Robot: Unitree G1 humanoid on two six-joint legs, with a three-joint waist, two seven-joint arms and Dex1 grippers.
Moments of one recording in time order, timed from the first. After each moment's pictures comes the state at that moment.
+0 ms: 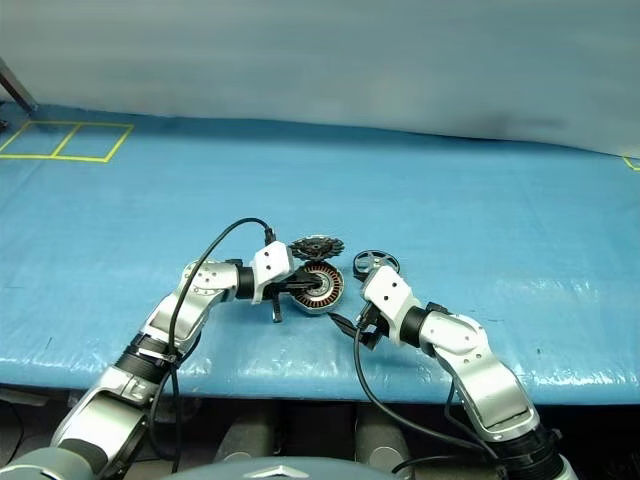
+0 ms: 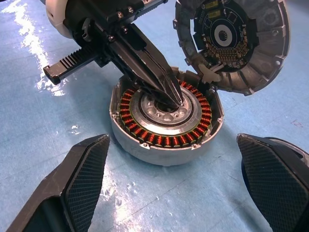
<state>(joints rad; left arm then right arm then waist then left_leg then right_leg) -0.44 0.40 -0.32 0.20 -0.04 0.16 -0.97 -0.01 -0.50 0.21 -0.47 0.17 0.49 0.65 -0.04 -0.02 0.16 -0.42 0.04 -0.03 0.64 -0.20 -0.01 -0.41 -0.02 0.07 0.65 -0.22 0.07</state>
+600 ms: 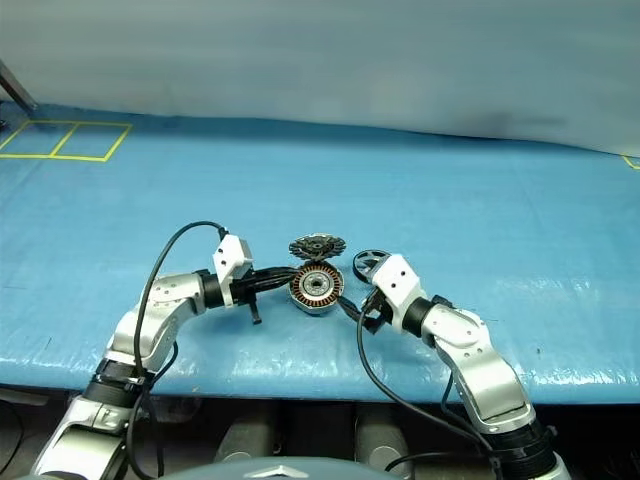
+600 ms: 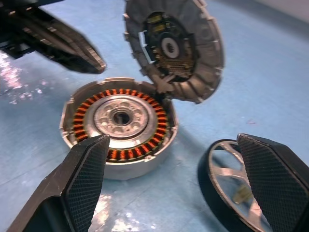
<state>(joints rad) -0.27 0.44 -0.15 0.04 -0.26 0.27 -0.97 -0.04 -0.43 0.14 -0.41 0.17 0.47 0.55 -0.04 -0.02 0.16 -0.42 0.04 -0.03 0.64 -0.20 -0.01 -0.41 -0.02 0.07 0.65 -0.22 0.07</state>
